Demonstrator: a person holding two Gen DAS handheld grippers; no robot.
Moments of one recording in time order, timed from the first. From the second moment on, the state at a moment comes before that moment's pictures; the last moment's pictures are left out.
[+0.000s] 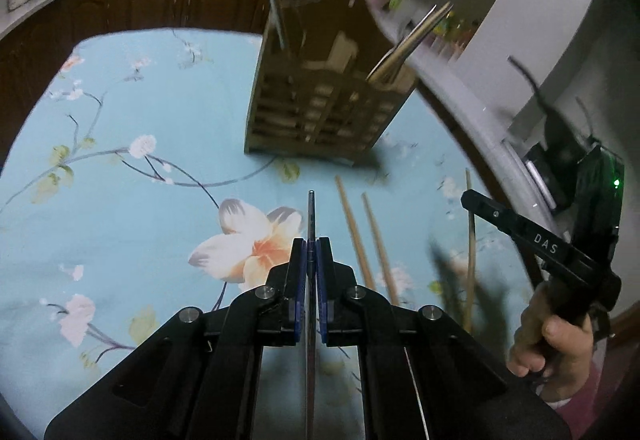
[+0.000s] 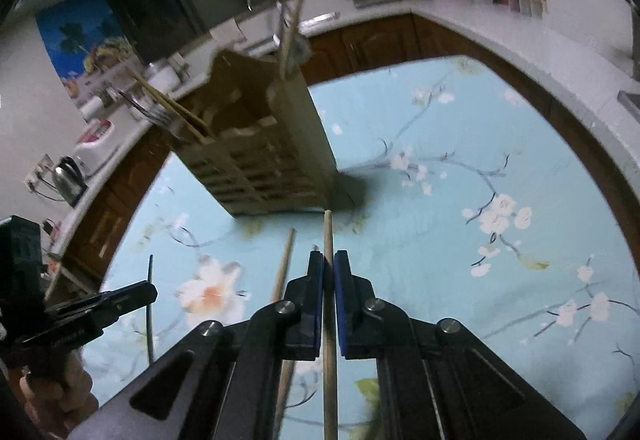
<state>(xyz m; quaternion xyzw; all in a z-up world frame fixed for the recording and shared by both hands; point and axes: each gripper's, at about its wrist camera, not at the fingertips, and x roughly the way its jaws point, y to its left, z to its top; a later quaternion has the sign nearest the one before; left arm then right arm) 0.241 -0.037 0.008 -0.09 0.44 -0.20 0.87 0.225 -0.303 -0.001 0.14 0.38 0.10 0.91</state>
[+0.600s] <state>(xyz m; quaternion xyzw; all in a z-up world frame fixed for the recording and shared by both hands) 0.196 -0.010 0.076 -0.11 0.36 -0.22 0.90 0.183 -0.300 0.087 0.13 0.28 0.12 0.94</state>
